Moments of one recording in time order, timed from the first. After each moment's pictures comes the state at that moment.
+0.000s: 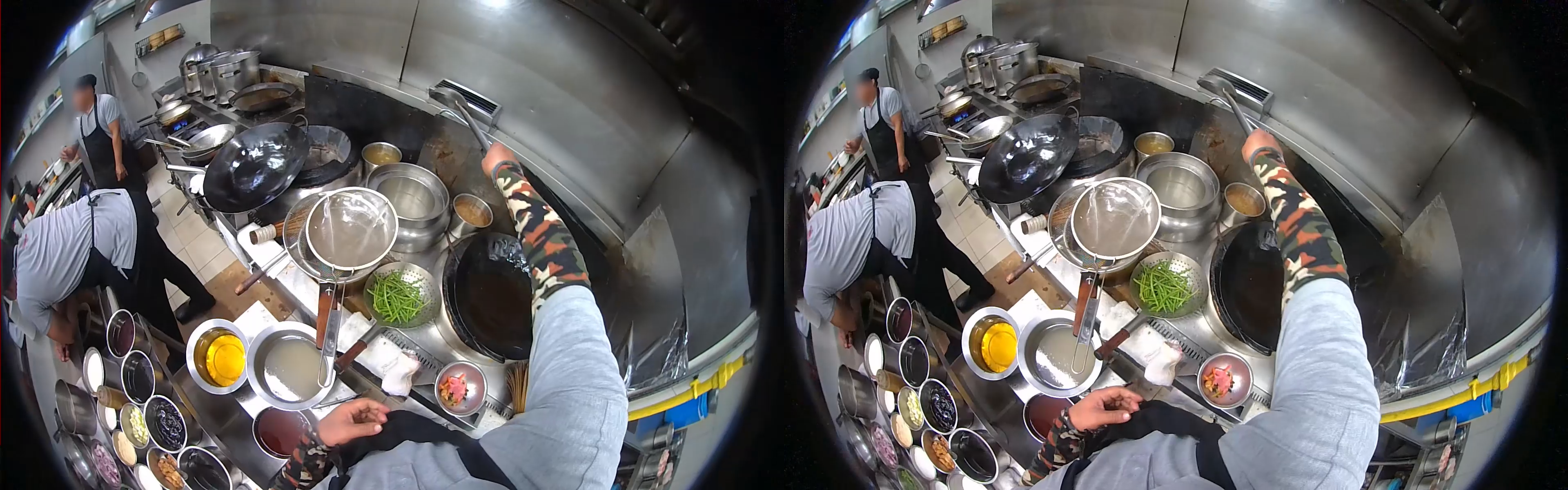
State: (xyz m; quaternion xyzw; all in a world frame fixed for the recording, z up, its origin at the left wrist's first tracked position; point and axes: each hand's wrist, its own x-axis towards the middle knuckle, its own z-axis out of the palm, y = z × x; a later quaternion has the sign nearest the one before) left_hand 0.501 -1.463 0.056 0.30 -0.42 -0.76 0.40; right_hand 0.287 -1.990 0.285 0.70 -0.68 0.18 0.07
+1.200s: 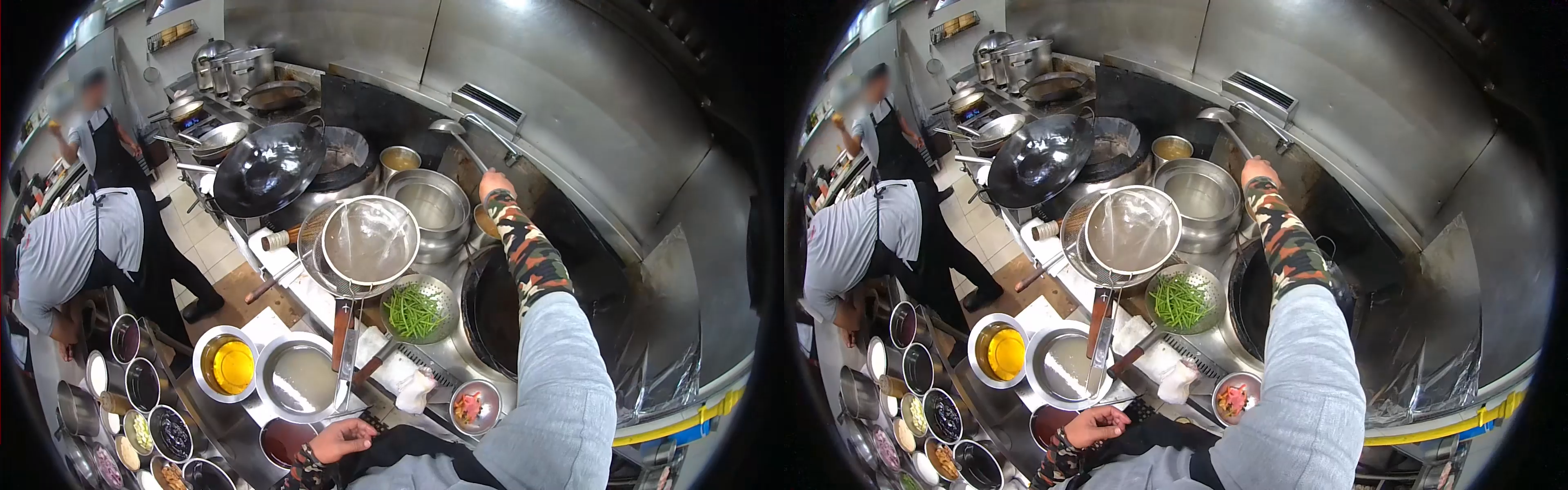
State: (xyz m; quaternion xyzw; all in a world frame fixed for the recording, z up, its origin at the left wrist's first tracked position) left_hand 0.538 -1.453 0.021 0.37 -0.36 -0.76 0.40; right_hand 0.330 -2.022 0.200 0.71 -0.68 0.08 0.14
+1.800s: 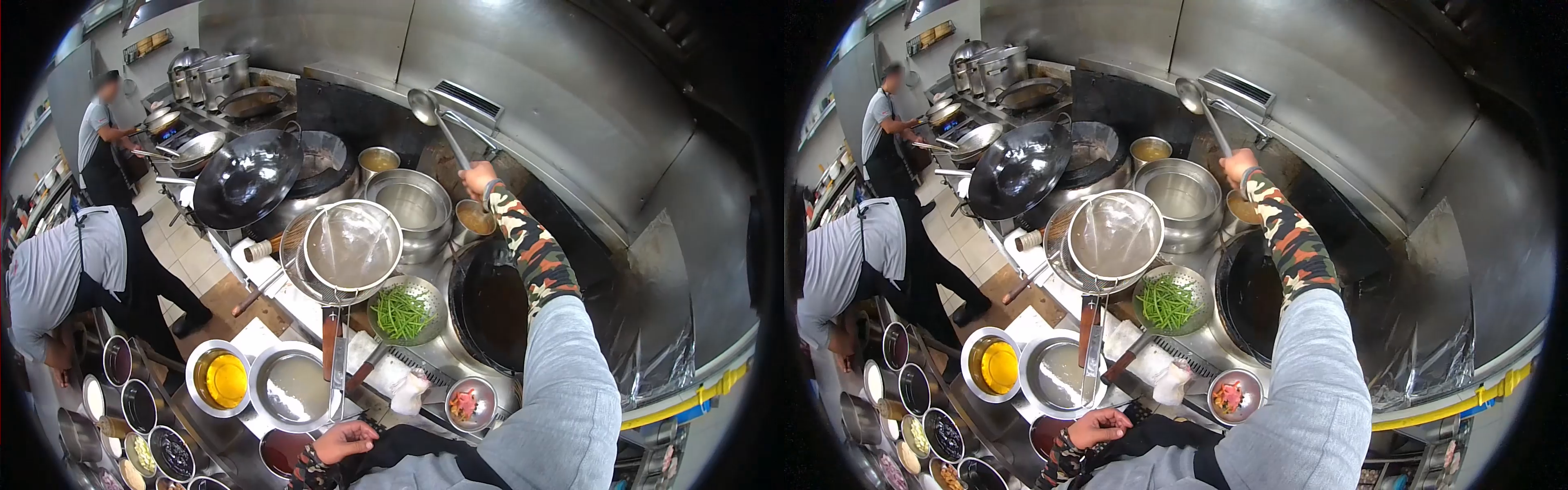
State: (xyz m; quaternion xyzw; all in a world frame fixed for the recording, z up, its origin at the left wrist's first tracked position) left_hand 0.539 -1.472 0.022 0.34 -0.36 -0.78 0.37; right_hand 0.312 -2.034 0.219 0.77 -0.60 0.20 -0.02
